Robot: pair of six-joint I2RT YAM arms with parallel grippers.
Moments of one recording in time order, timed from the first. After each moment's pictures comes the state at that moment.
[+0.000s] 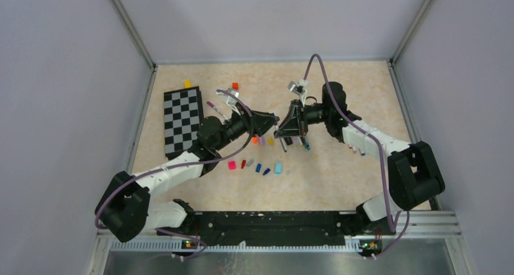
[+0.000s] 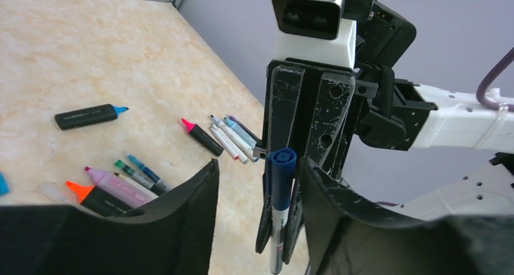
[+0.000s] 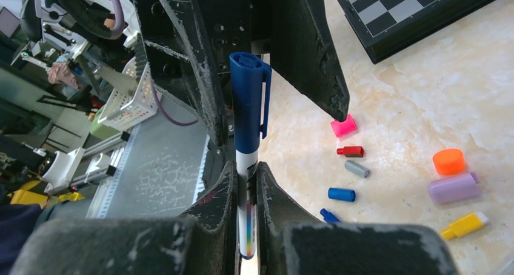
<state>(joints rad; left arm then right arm) -0.66 1.23 0.62 0.77 0.30 -0.73 0.44 1.49 0.92 0.35 -1.29 0.38</state>
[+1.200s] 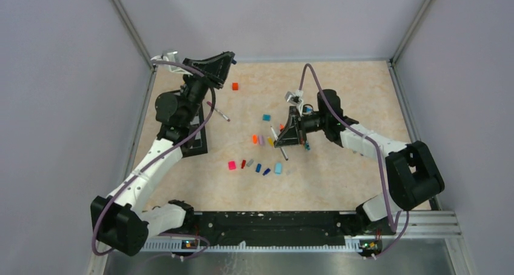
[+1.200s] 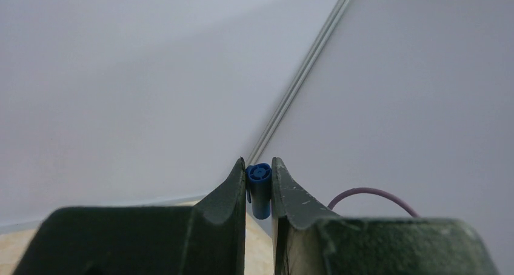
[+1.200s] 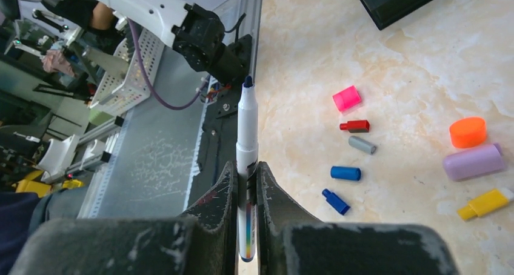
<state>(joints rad) -0.37 1.15 0.97 0.74 0.18 -0.70 0.47 1.49 0.87 0.27 -1.26 0.27</state>
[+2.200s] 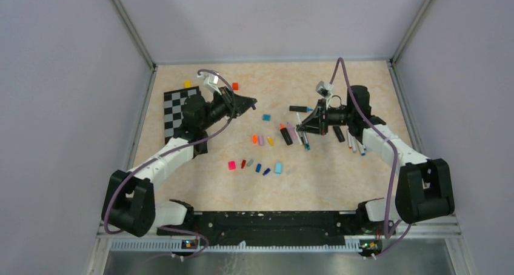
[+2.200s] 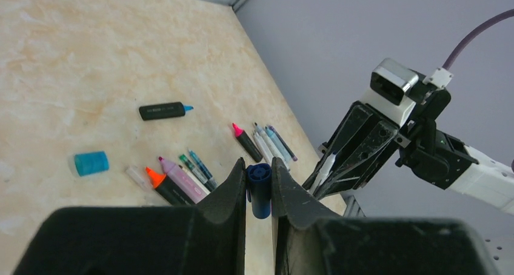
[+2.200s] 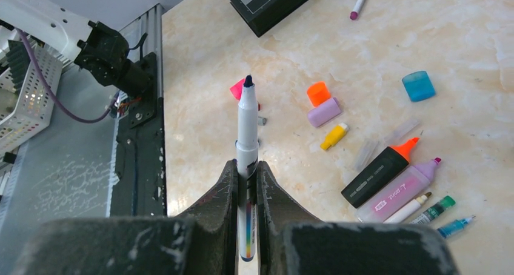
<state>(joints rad) -0.36 1.26 0.76 0.55 0.46 -0.81 0.21 1.36 0.85 0.02 -1.17 -0.03</state>
